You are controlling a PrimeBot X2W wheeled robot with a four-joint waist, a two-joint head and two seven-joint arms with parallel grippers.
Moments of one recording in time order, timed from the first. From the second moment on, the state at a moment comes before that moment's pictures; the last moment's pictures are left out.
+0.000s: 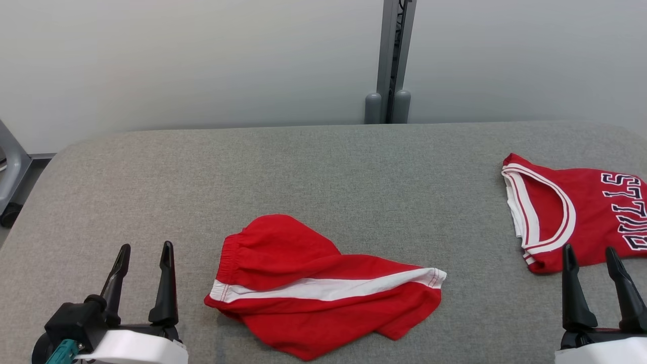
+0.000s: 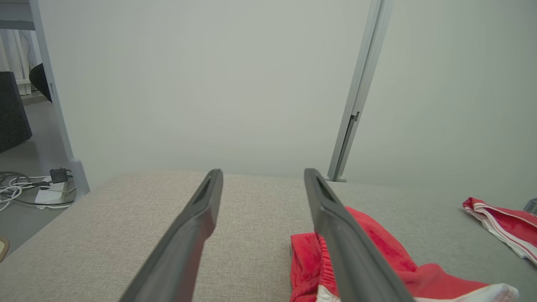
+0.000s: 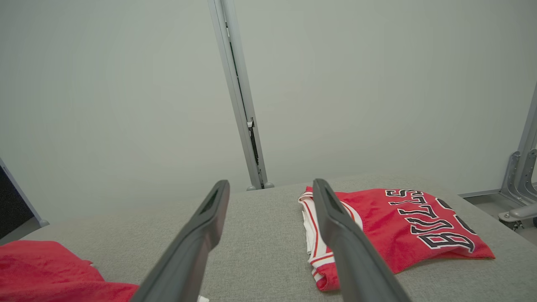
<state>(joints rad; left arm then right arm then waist) 0.03 0.34 -0.28 0.00 -0.56 0.20 -0.26 0.13 -0.07 -0.08 -0.09 0.30 0.13 -0.15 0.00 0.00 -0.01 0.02</state>
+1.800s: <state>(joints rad) -0.19 0.50 -0.53 -0.14 -0.72 0.02 0.48 -0.23 -0.13 0.17 0.29 0.53 0.13 0.41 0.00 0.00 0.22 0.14</state>
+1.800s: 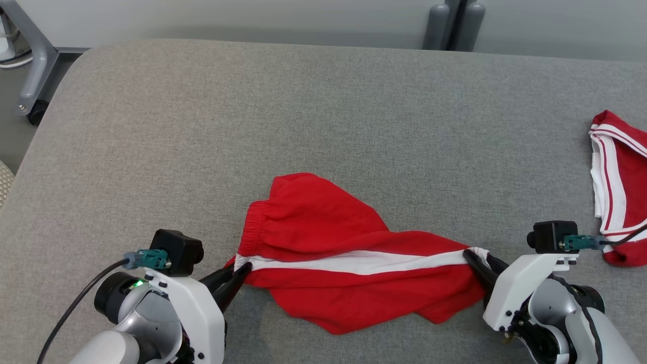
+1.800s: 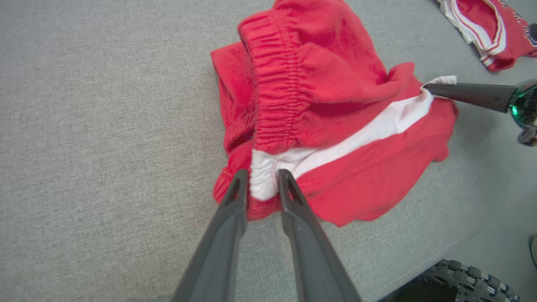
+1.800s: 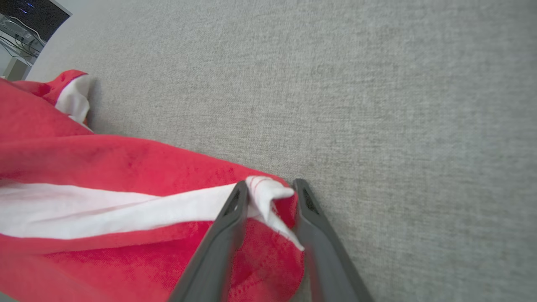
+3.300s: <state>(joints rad) -1.33 0.38 -0.39 0.36 -1.02 -0.12 0.67 -1.14 -0.41 0.12 0.13 0.72 0.13 0.47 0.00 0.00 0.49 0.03</state>
